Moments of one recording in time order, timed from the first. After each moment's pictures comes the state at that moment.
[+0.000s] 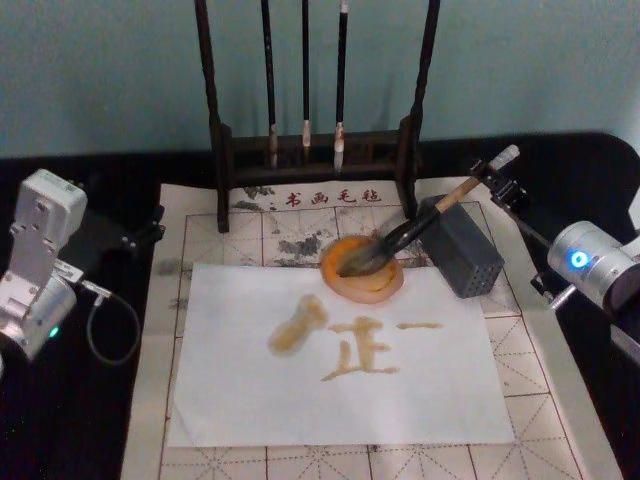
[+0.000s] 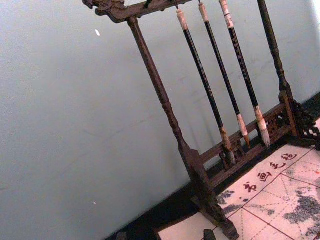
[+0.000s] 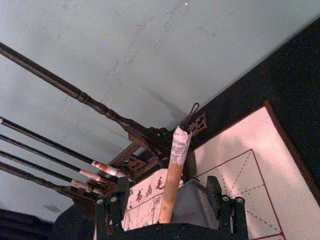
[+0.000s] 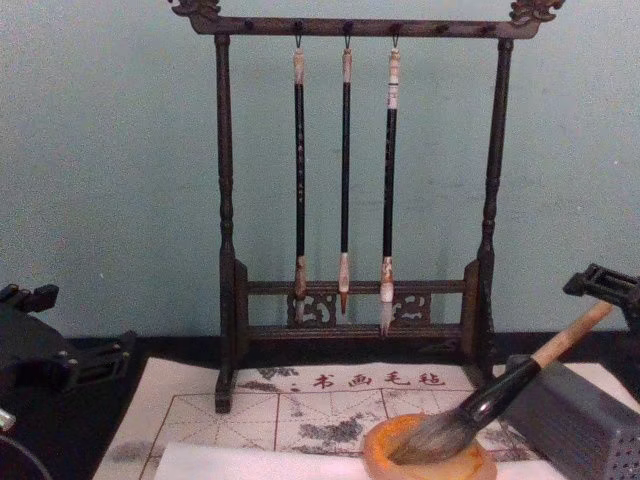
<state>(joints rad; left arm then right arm) -0.20 0.60 0.45 -1.41 -0.25 -0.12 0.03 0.23 0.29 -0.13 -1.39 1.16 0.37 0.01</state>
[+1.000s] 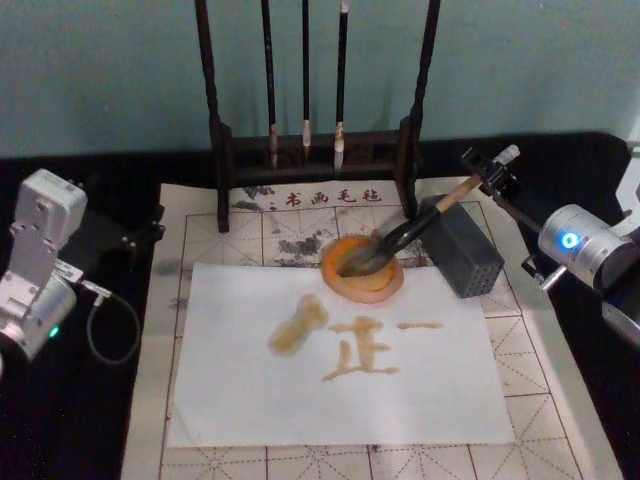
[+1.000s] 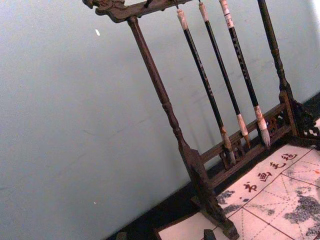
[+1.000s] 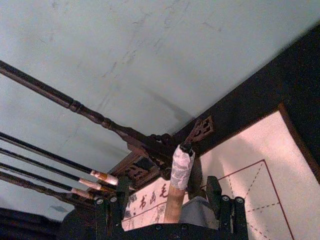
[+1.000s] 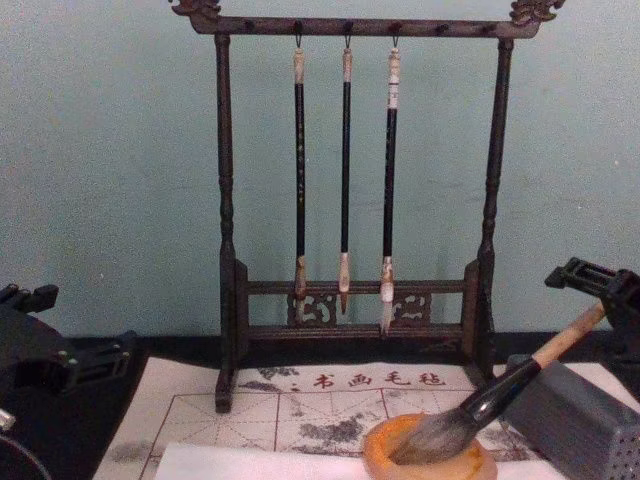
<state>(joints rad) -0.20 0.60 0.45 -1.41 -0.25 -0.12 0.03 0.35 0.31 -0.21 -1.25 1.23 0.36 0.05</state>
